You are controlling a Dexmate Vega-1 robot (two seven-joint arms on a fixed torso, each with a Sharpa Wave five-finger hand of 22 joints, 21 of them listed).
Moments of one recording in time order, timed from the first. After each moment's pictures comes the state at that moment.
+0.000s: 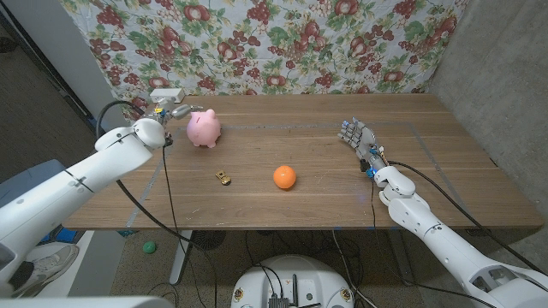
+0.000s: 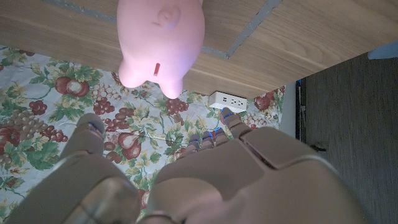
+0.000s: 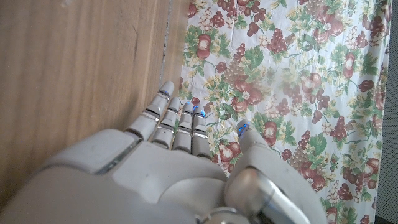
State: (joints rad) left arm 0.78 1.01 0.40 -1.92 -0.09 0.76 0.21; left_hand 0.24 -0.14 0.50 -0.17 0.17 -0.17 0.09 0.21 0.19 -0.17 0.09 0.20 0.20 -0.17 0.09 0.19 0.18 -0.02 0.06 0.24 0.18; right arm -0.88 -0.44 -0.37 -1.25 0.71 0.33 0.07; right_hand 0.36 0.17 0.44 -0.06 0.19 0.41 0.07 0.19 0.18 0.37 0.04 0.22 0.21 0.23 -0.01 0.33 0.39 0.39 0.01 0.40 0.17
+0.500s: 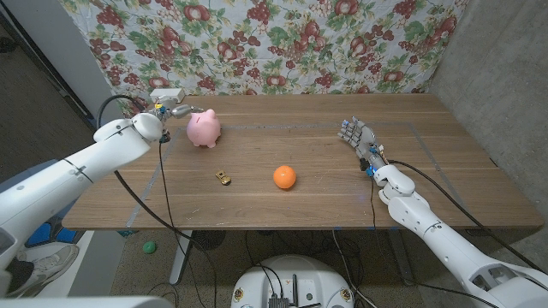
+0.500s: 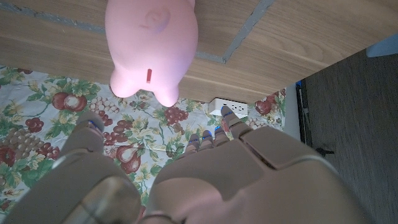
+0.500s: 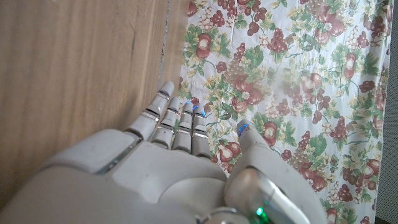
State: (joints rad) left arm 0.69 1.03 0.48 -1.86 -0.06 0.76 0.12; left_hand 0.26 -0.15 0.50 -0.17 0.17 -0.17 0.09 0.22 0.19 -0.17 0.09 0.21 0.20 -0.15 0.09 0.19 0.18 0.02 0.06 0.24 0.18; right arm -0.87 -0.44 -0.37 -1.25 0.71 0.33 0.06; right_hand 0.36 0.17 0.44 -0.06 0.19 0.41 0.07 0.19 0.18 0.37 0.04 0.22 0.21 0.23 -0.01 0.33 0.39 0.40 0.01 0.40 0.17
